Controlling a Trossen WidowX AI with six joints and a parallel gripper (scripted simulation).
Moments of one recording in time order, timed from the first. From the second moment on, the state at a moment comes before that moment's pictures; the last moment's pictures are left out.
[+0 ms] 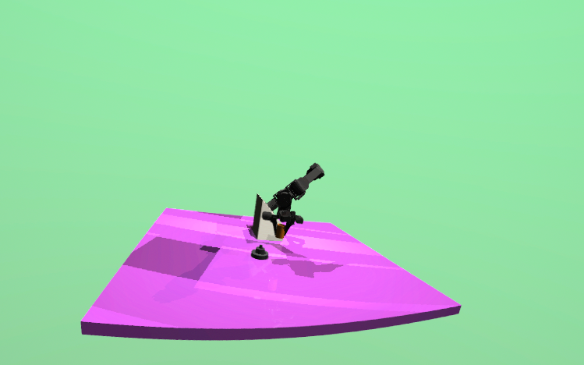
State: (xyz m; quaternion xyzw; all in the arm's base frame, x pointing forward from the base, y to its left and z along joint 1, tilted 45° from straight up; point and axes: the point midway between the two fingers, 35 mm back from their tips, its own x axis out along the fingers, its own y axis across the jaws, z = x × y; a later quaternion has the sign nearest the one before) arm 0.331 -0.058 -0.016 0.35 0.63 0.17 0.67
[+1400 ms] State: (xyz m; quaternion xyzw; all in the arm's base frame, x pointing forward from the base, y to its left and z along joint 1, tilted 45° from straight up) arm 0.314 -0.081 -0.105 0.35 0.63 0.18 0.67
